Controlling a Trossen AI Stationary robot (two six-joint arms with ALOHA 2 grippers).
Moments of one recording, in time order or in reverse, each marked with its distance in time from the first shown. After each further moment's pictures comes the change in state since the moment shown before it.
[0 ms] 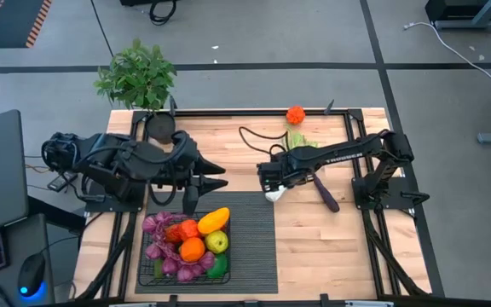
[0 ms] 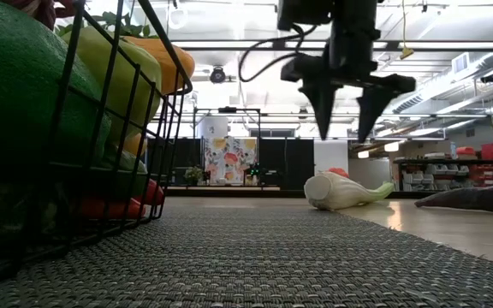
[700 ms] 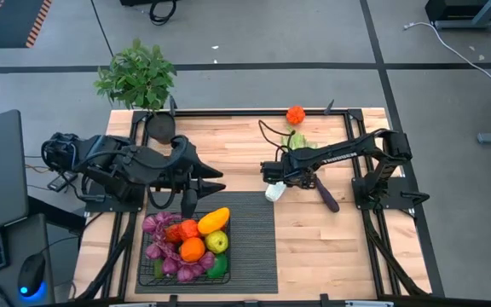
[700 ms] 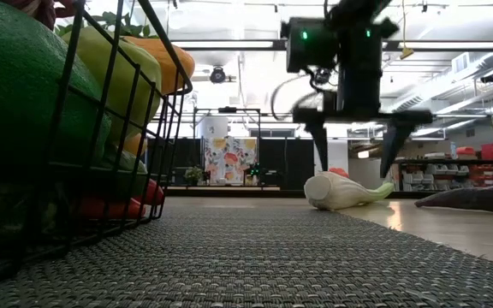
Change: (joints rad) left arm -0.026 0.000 0.000 -0.039 -0.012 -0.039; right arm -0.063 0.006 -0.197 0.181 0.009 0.339
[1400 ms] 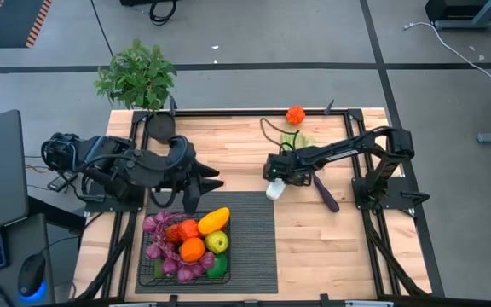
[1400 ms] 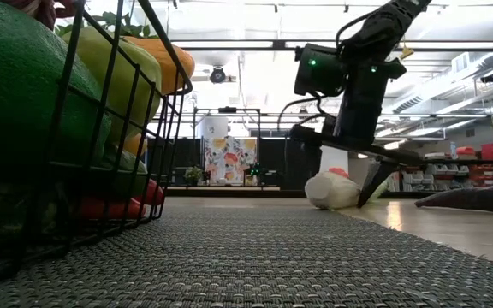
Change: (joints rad) left arm -0.013 0.000 0.000 -0.072 -0.064 -0.158; right arm -0.116 -0.005 -0.233 0.413 -0.024 -0.169
